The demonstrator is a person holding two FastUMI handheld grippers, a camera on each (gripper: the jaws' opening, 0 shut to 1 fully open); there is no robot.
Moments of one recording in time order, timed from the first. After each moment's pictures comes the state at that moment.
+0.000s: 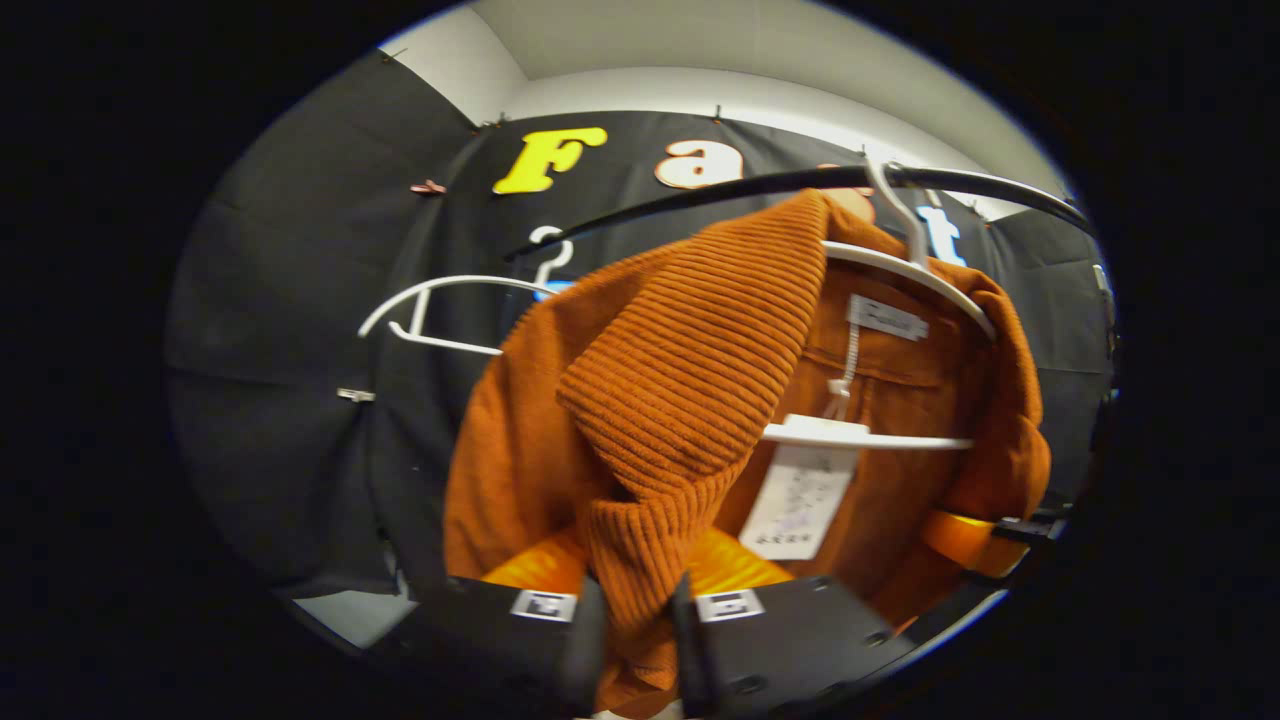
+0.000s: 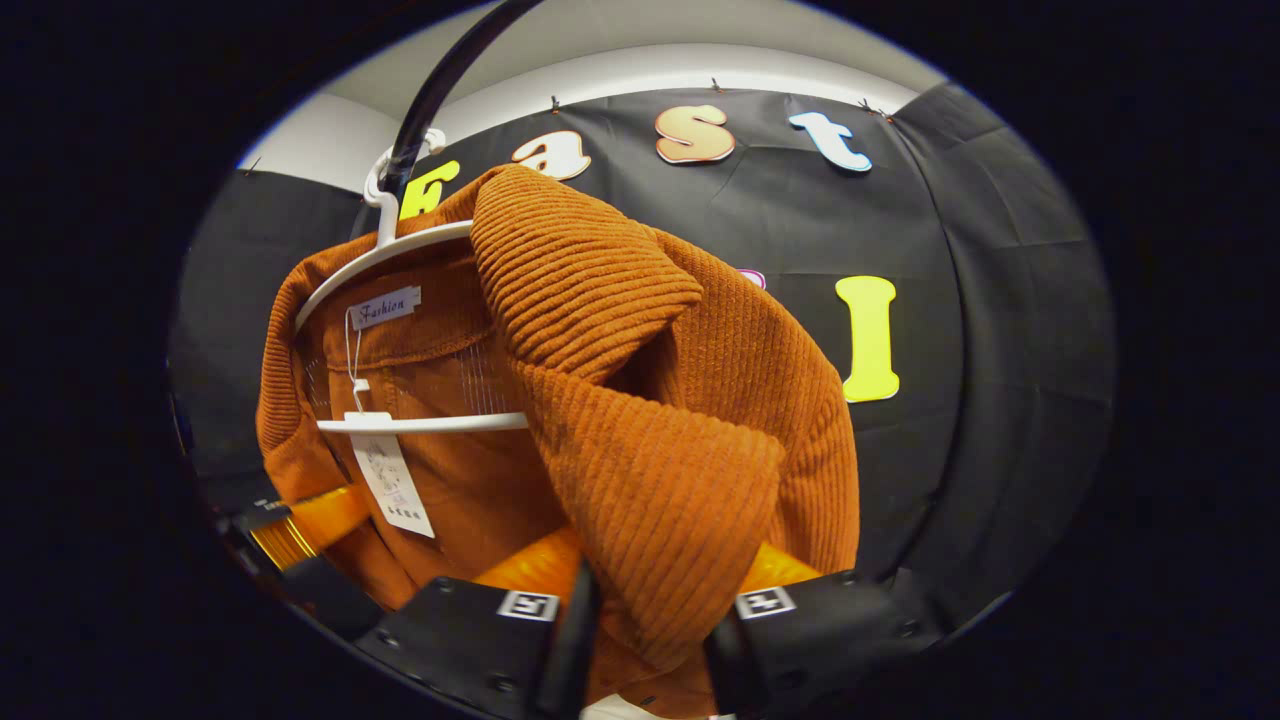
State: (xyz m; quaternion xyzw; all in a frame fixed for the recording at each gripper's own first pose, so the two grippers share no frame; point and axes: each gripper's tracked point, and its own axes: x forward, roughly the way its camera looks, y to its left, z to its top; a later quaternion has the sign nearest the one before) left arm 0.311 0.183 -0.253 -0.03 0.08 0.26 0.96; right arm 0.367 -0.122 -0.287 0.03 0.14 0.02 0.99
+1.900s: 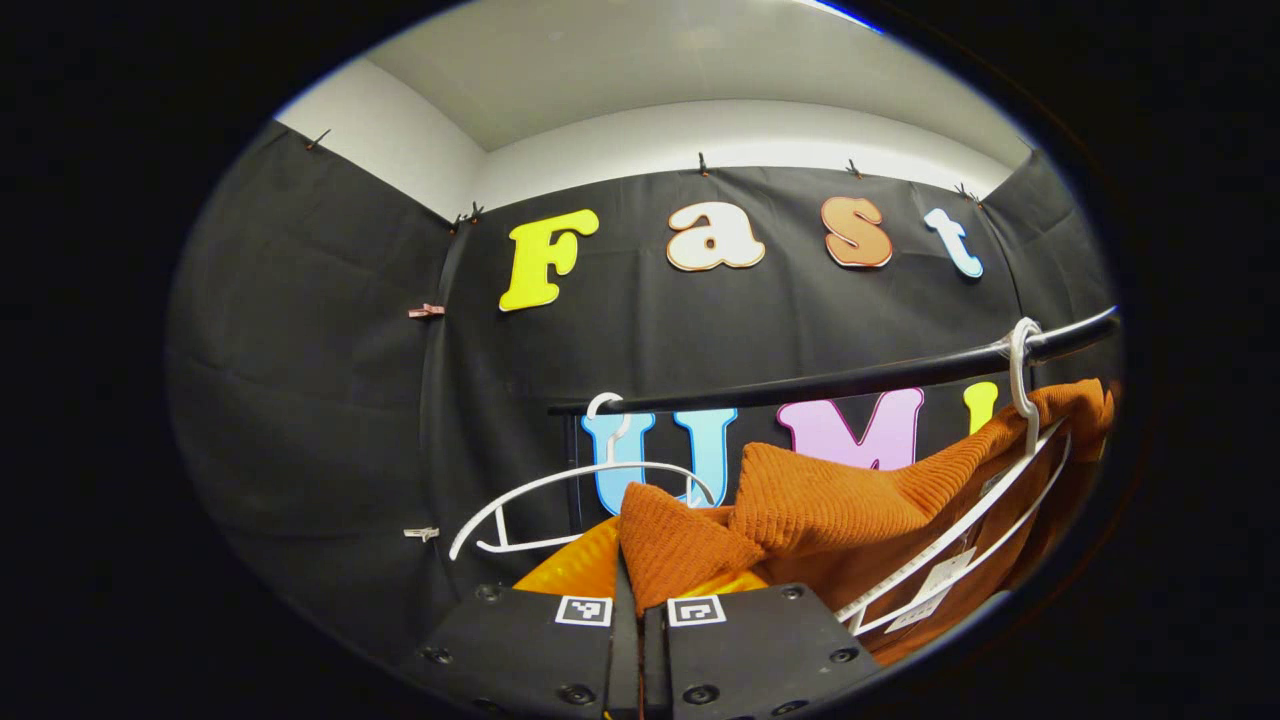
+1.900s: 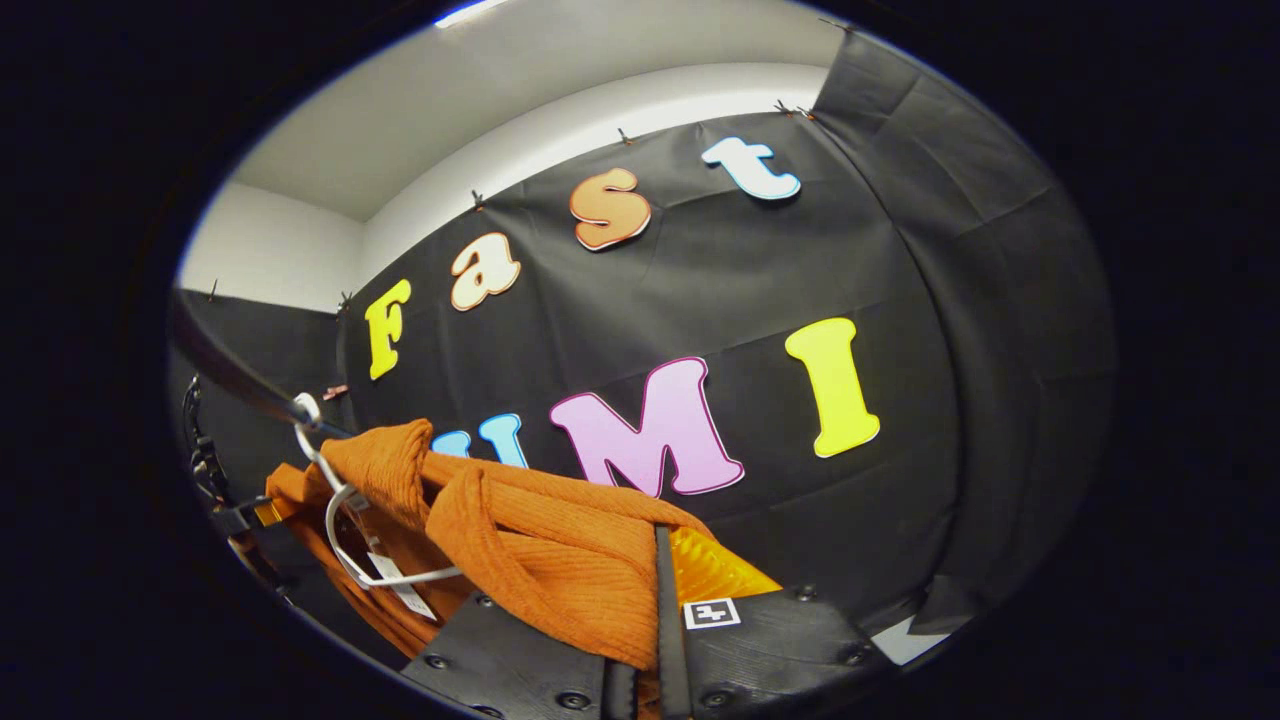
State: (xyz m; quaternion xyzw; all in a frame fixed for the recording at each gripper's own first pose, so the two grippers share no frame) left arm 0.334 0.260 -0.086 0.12 0.04 0.27 0.96; right arm 0.409 -0.238 -0.182 0.19 0.09 0.05 0.98
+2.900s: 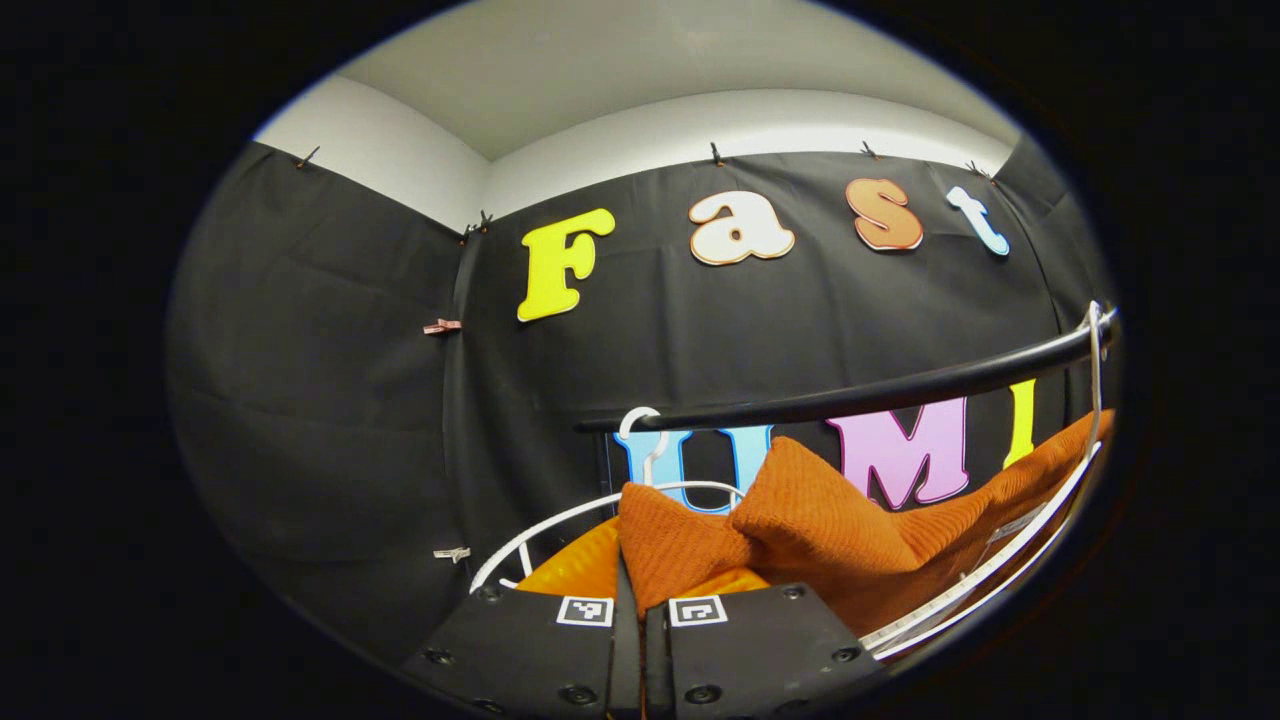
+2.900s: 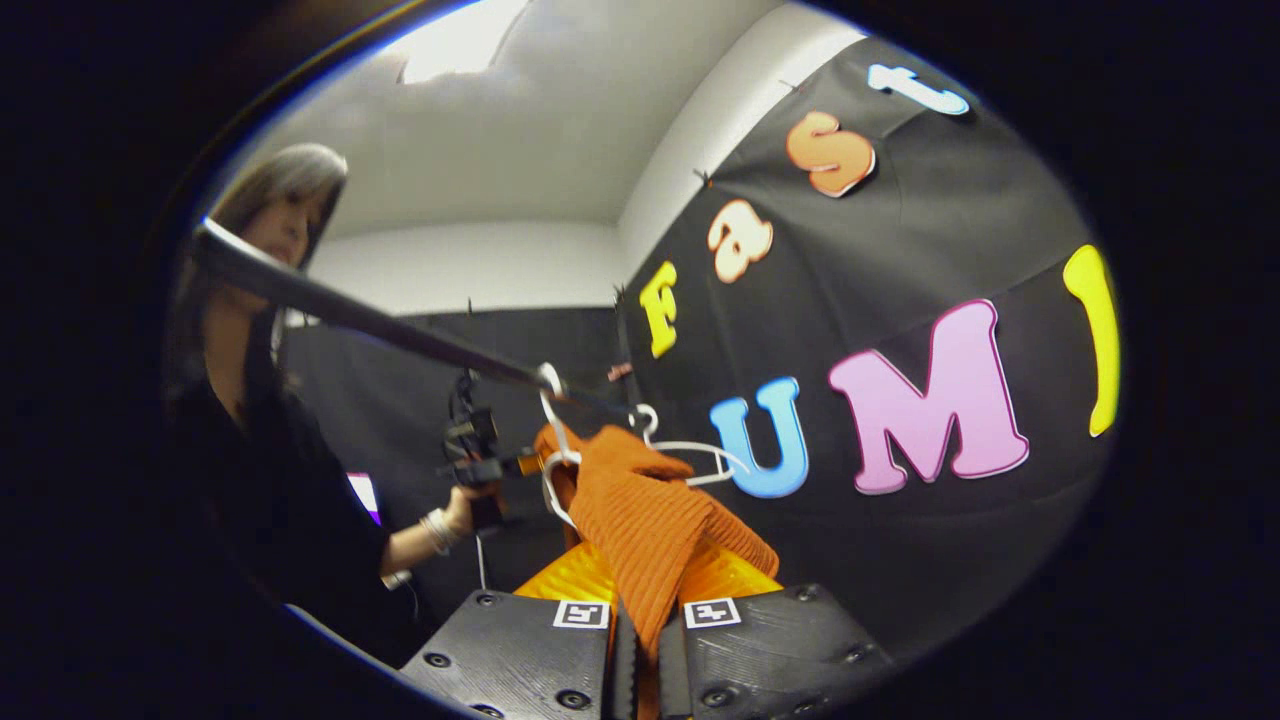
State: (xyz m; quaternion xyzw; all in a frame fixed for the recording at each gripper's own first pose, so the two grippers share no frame) left arm 0.365 0.309 -0.075 0.14 0.04 0.30 0.94; right arm 0.373 -0.159 -0.130 0.30 -0.01 0.47 0.83
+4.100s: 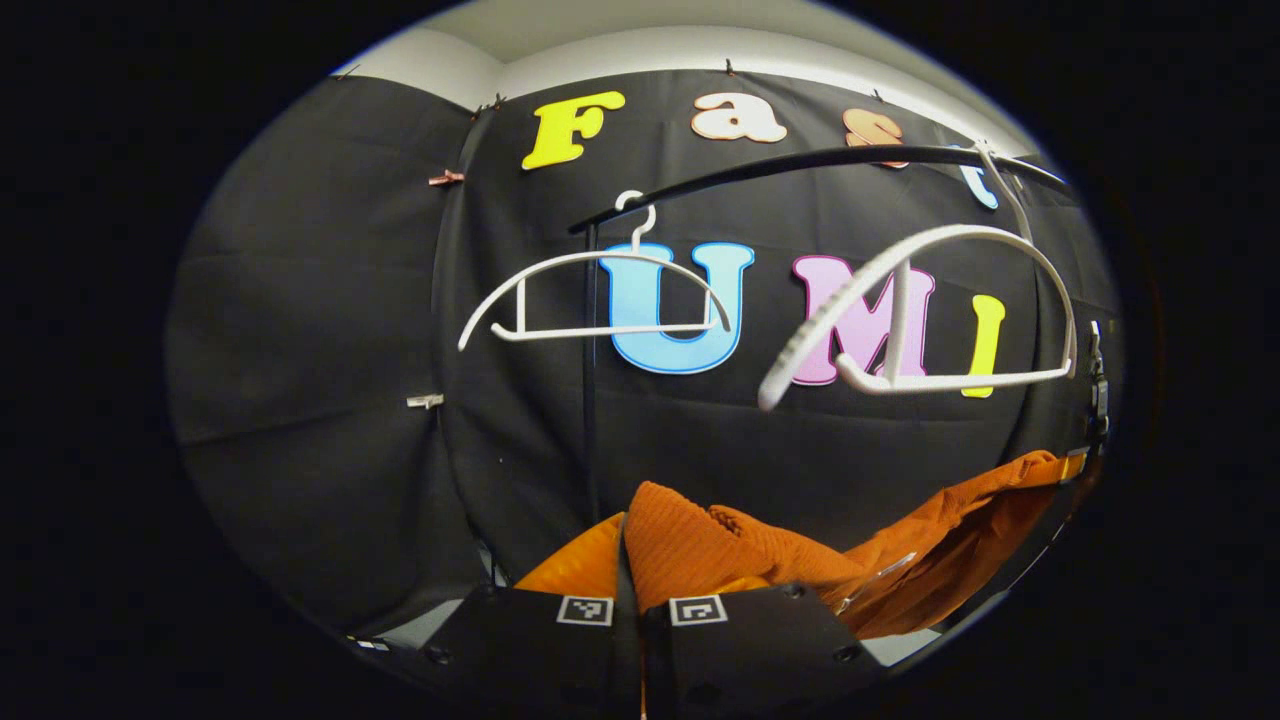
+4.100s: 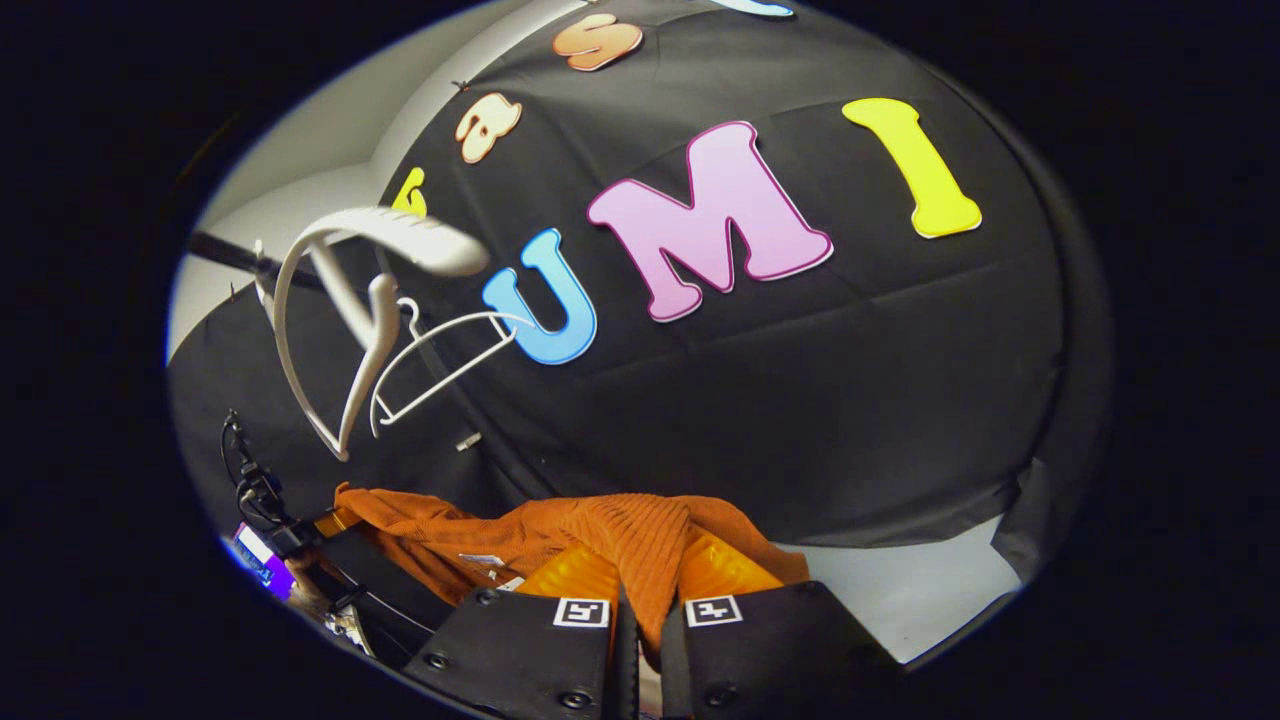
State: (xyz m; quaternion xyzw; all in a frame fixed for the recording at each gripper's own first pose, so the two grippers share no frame) left arm 0.247 0.268 -0.263 0.02 0.20 0.28 0.94; right arm 0.366 -0.144 -0.377 0.23 0.32 0.20 0.90
